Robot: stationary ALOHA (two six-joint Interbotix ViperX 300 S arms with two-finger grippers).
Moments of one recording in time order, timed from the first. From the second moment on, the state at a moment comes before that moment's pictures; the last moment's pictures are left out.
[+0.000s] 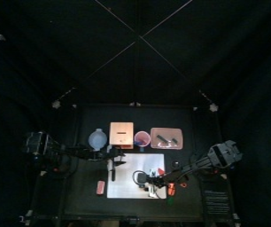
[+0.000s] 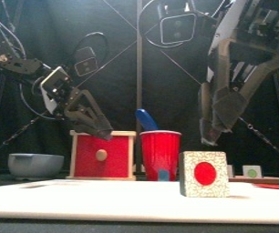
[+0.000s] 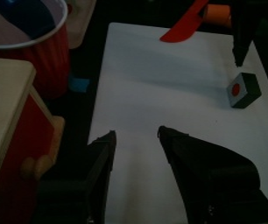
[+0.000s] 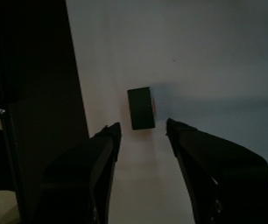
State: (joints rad) left arm 0.02 -0.06 0.97 -0.10 -0.41 0.00; right arm 0.34 0.08 0.53 -0.25 0.42 0.71
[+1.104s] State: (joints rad) left arm 0.02 -0.06 0.97 -0.10 -0.41 0.01; right arm 0.12 -0.09 0.61 -0.31 0.66 0.71
